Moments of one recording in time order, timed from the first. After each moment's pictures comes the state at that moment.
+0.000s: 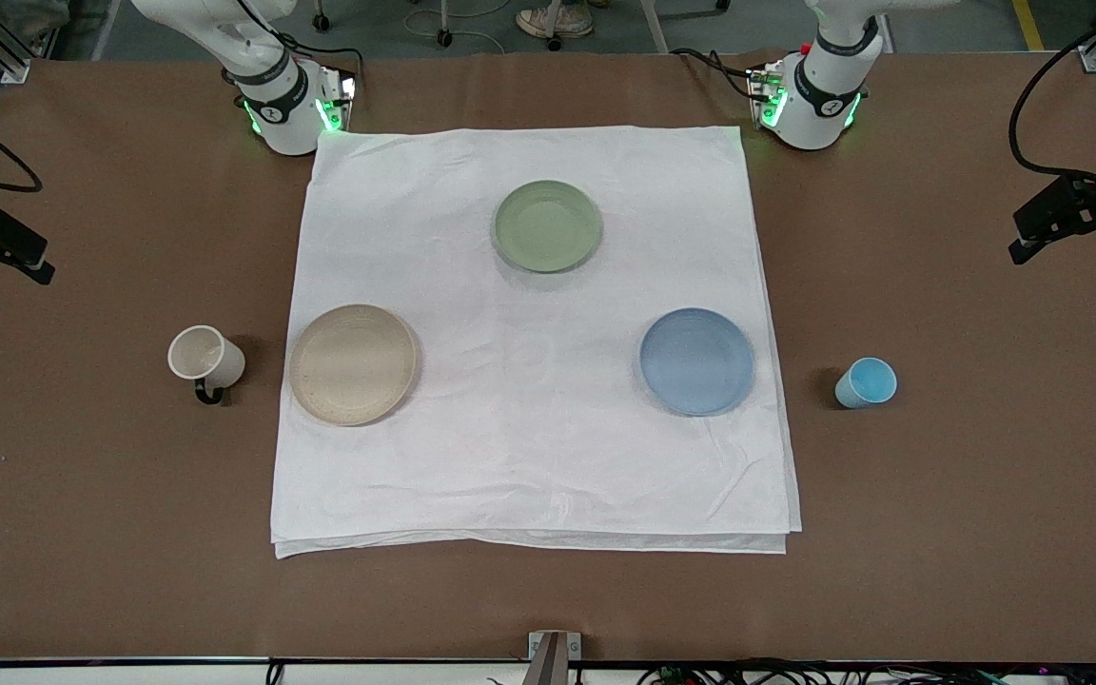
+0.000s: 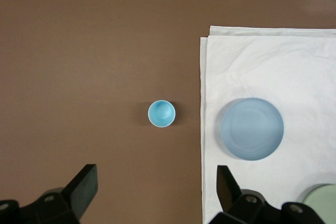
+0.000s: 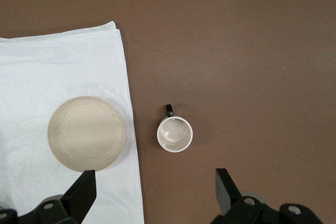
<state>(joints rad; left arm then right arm) -0.03 0.02 -0.03 -1.45 0.01 1.58 -0.05 0.04 -0.01 -0.10 -1.56 -0.03 1.64 0.00</state>
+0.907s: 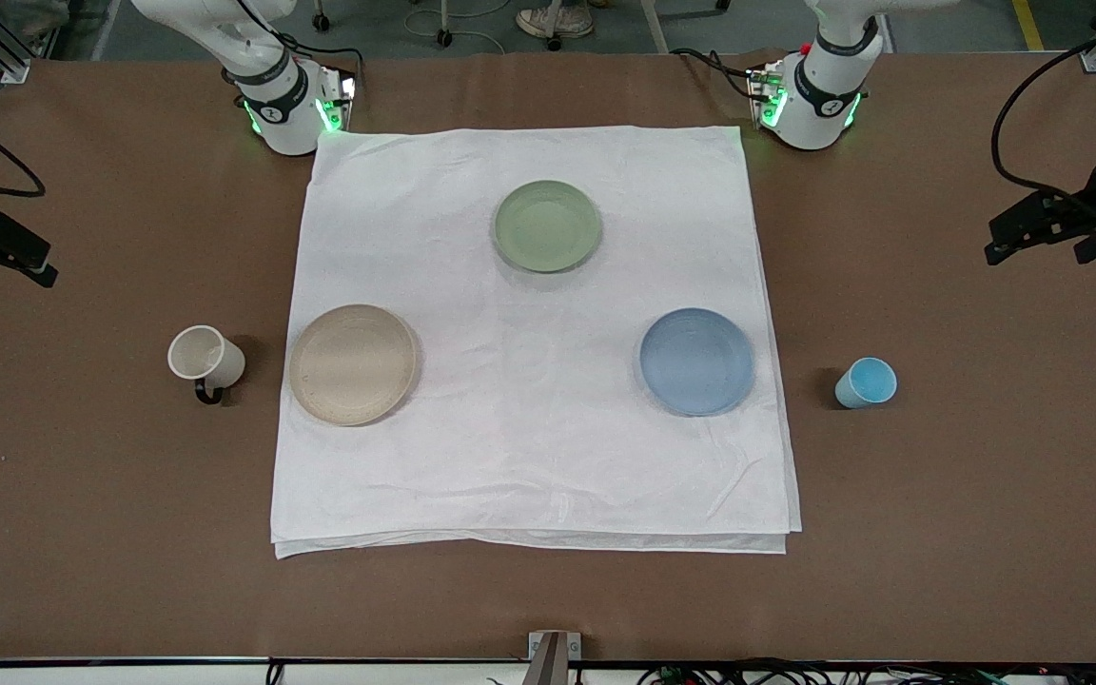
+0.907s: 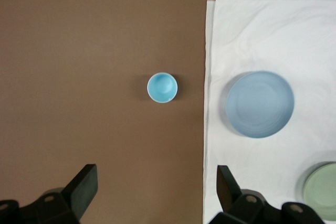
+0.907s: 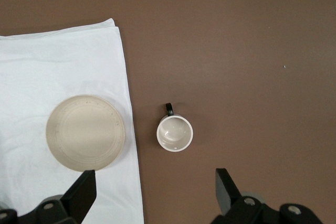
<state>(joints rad) -0.02 0.07 -0.02 -1.52 0.00 1.53 -0.05 0.04 0.01 -0.10 -1.56 -0.03 1.64 0.00</state>
